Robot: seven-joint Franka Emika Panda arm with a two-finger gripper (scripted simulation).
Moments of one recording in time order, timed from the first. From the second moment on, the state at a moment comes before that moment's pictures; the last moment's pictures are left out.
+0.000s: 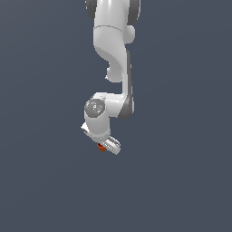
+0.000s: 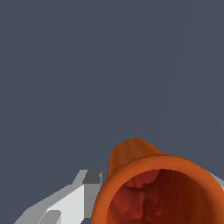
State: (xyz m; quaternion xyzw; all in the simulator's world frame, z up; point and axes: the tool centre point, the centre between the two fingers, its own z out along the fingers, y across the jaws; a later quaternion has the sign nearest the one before) arm 0.041 -0.069 0.038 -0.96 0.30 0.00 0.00
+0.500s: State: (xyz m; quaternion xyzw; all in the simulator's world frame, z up) arm 0.039 -0.063 0.049 -0.96 0.30 0.00 0.00
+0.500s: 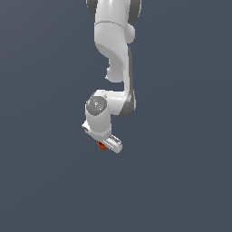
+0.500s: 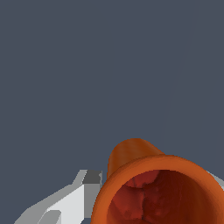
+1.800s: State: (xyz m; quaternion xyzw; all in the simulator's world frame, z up) arm 0.022 0.068 0.290 -0.96 0.30 0.00 0.00
